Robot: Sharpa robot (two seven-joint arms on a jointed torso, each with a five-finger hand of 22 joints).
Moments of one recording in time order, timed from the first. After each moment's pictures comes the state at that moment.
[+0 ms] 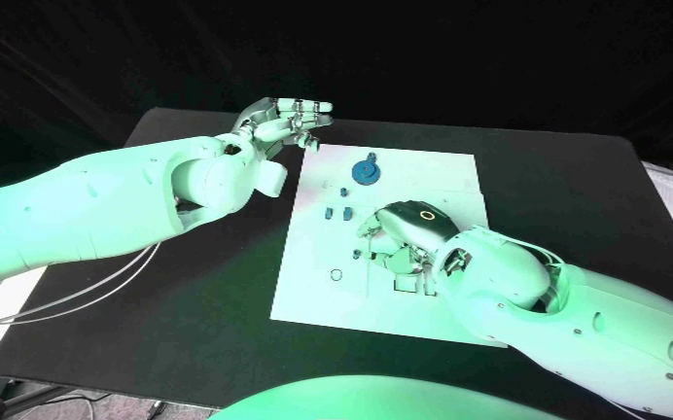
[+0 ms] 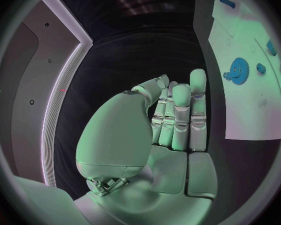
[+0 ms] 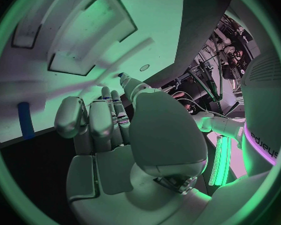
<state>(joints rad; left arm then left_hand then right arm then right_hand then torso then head) 1.22 -0.90 -0.04 1.53 0.01 -0.31 0.34 1.43 -0.15 0.47 -0.03 0.12 1.01 0.19 0.12 0.08 1.10 0.11 0.26 0.14 1.24 0.02 1.07 0.65 0.16 1.18 0.12 0.67 0.93 0.90 -0.73 0.10 1.78 -1.83 -0.23 -0.30 1.41 -0.16 0.37 0.12 0.08 1.03 0.15 0.06 0.07 1.03 0.11 0.09 0.07 1.47 0.01 1.20 1.04 0.10 1.27 0.12 1.30 1.10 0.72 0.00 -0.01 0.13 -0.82</state>
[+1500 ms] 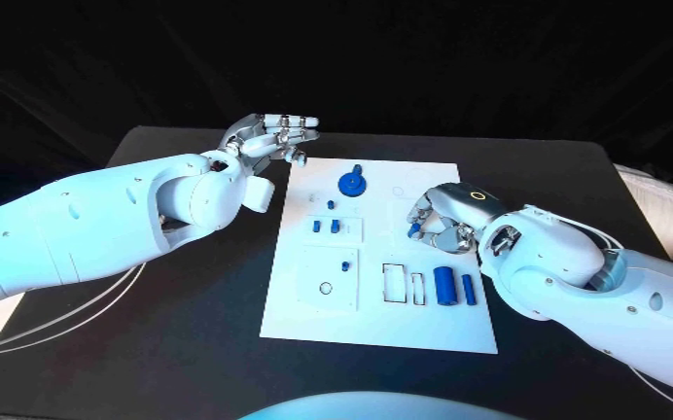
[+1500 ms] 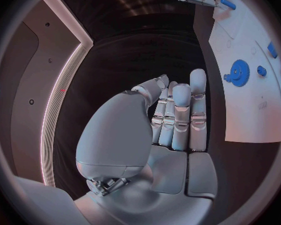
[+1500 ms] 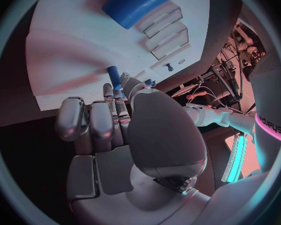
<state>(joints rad) 1.22 -0.89 -0.04 1.52 0.01 -0.30 0.33 1.43 -0.15 0.46 -0.03 0.12 1.01 0.19 0.12 0.08 1.10 0.11 0.26 0.14 1.23 0.02 1.07 0.65 0.16 1.18 0.12 0.67 0.93 0.94 -0.88 0.17 1.76 -1.79 -0.19 -0.36 1.45 -0.13 0.32 0.15 0.08 1.10 0.13 0.08 0.08 1.12 0.08 0.17 0.07 1.46 0.00 1.22 1.06 0.10 1.30 0.10 1.32 1.14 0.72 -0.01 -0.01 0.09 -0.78</state>
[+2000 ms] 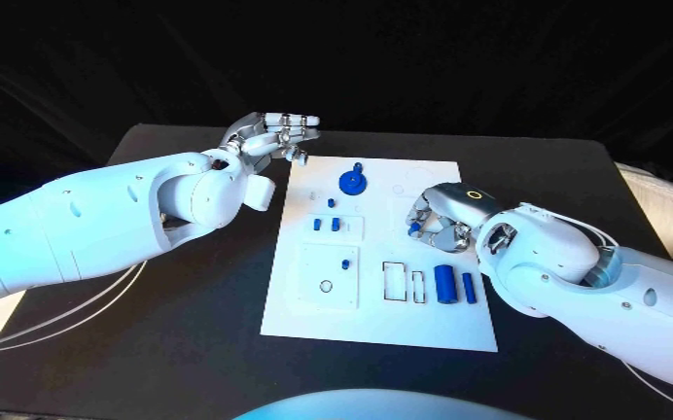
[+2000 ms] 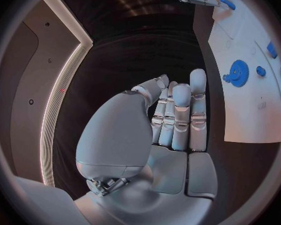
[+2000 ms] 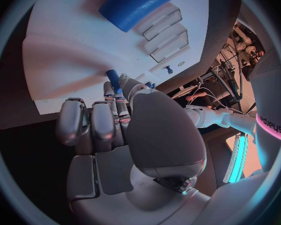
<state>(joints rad) 1.22 -0.89 -0.04 1.52 0.01 -0.30 0.33 1.43 -0.15 0.46 -0.03 0.12 1.01 0.18 0.12 0.08 1.10 0.11 0.26 0.14 1.23 0.02 1.07 0.65 0.16 1.18 0.12 0.67 0.93 0.94 -0.87 0.17 1.75 -1.79 -0.17 -0.36 1.47 -0.11 0.37 0.14 0.07 1.15 0.12 0.10 0.08 1.17 0.07 0.17 0.06 1.47 -0.01 1.24 1.07 0.10 1.32 0.10 1.34 1.18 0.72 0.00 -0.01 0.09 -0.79</state>
